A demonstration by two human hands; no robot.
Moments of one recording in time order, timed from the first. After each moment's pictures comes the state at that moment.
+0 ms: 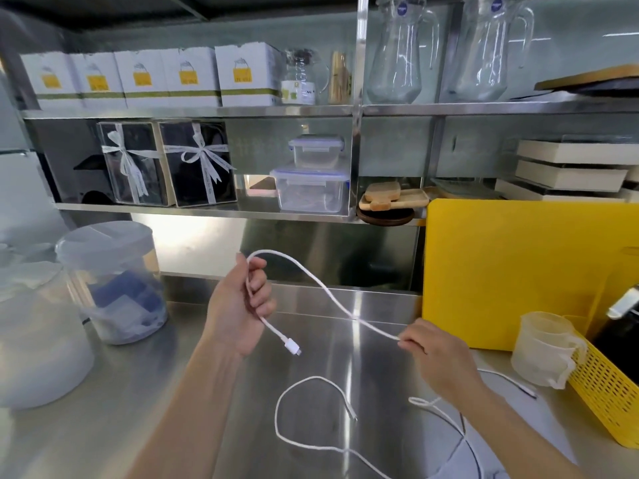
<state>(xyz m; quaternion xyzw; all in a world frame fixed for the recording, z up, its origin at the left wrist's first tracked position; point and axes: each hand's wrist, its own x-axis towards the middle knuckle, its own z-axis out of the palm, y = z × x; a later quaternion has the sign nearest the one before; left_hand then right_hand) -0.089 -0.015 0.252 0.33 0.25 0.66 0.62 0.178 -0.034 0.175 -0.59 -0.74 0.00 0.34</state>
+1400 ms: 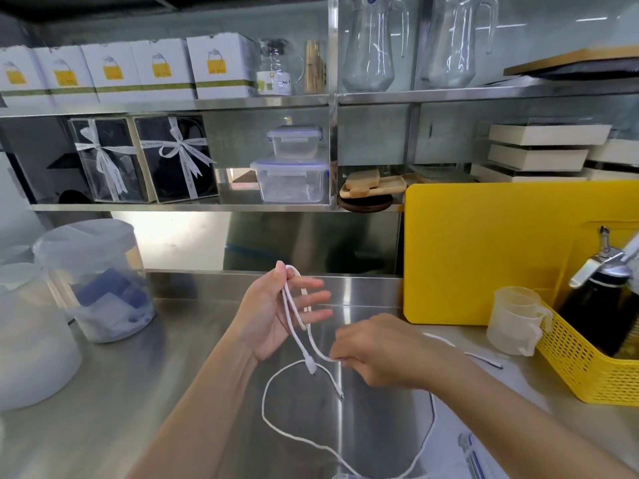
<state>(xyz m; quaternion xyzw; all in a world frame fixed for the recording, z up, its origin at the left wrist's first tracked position) -0.039 -0.046 0.246 0.43 0.29 0.53 0.67 0.132 -0.080 0.238 -0.38 -0.92 -0.03 0.03</state>
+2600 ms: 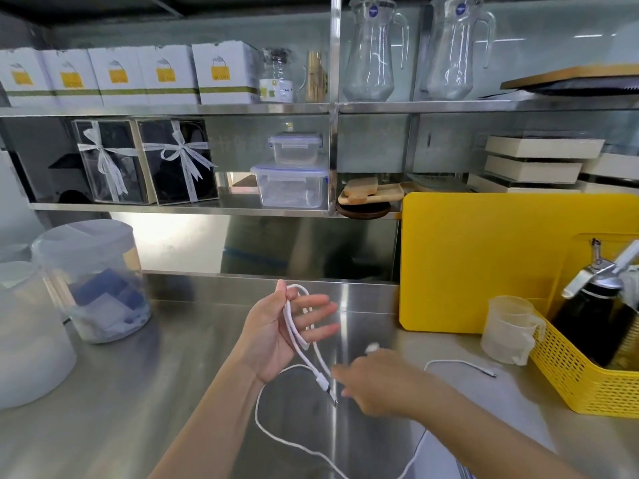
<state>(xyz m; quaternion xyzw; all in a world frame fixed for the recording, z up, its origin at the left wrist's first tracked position) -0.031 -0.060 0.233 0.37 0.25 0.53 0.72 0.132 -0.080 0.199 -0.46 -0.88 -0.02 -0.13</state>
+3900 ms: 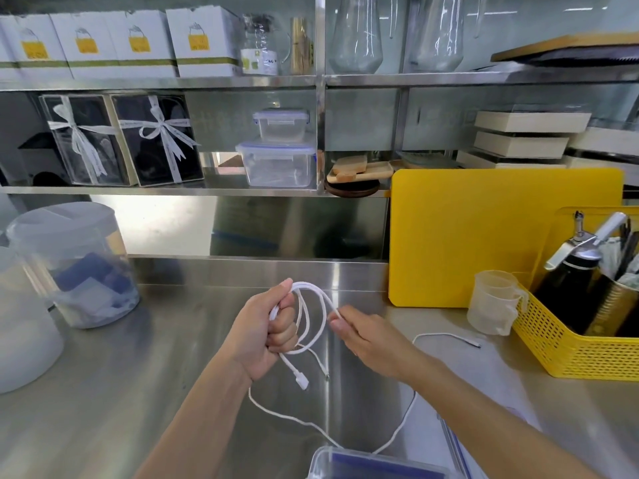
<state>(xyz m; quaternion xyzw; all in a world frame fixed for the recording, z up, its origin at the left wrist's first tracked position) -0.036 -0.066 0.212 0.41 0.33 0.48 0.70 0.148 -0.071 0.179 -0.53 -0.79 0.21 0.22</state>
